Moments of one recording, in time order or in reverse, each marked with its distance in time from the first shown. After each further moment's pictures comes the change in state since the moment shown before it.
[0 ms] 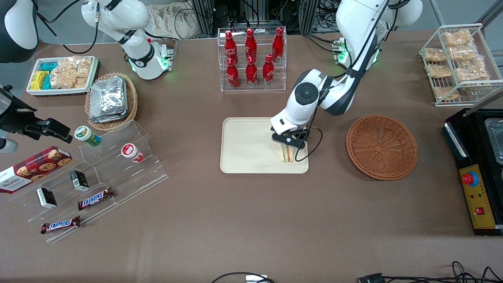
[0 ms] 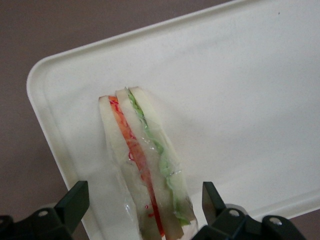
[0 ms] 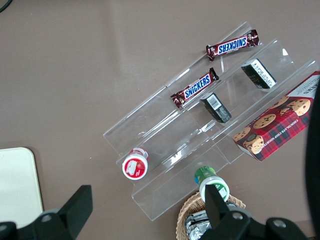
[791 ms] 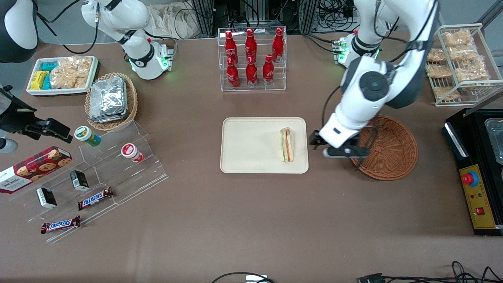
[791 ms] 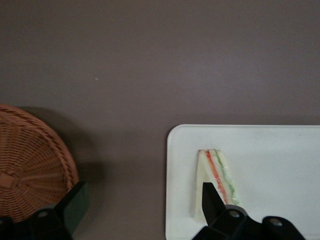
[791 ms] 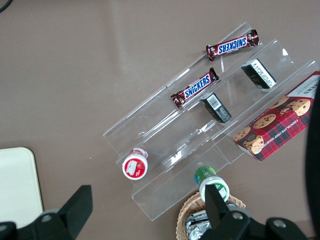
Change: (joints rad) arm 0.046 -0.226 0.258 0.136 0.044 -0.320 -0.060
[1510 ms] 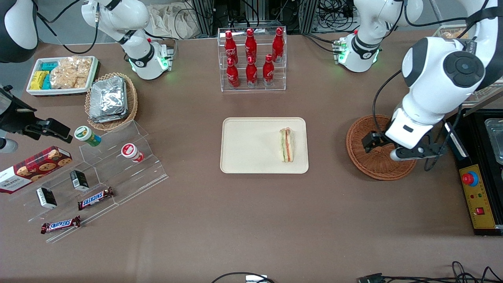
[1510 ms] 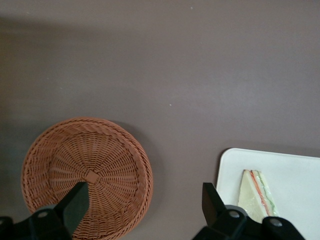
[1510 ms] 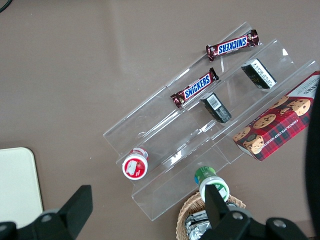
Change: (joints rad) arm 0.002 -0.061 0.190 0.114 0.038 -0.165 0.075
